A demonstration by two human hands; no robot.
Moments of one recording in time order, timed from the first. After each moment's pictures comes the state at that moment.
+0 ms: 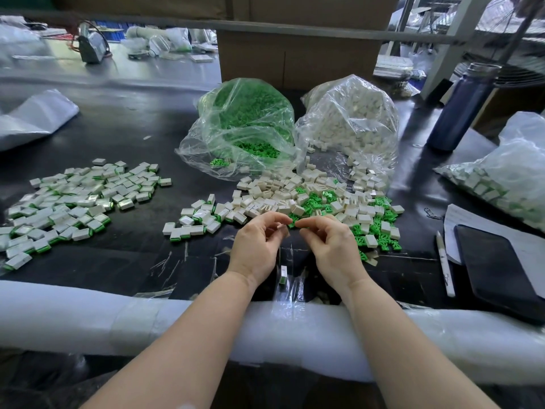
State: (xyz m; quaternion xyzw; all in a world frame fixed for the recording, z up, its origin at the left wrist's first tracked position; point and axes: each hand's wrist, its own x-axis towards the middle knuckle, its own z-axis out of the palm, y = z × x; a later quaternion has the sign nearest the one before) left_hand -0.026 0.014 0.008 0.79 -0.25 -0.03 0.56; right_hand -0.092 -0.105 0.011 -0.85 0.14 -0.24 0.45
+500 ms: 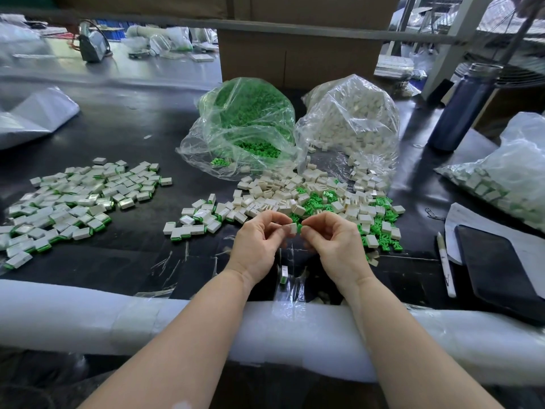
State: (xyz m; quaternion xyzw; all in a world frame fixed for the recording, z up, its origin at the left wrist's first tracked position) left_hand -0.025 0.015 0.010 0.73 -0.23 -0.12 0.63; right_hand -0.093 -0.106 0.014 -0.77 0.15 -0.24 0.58
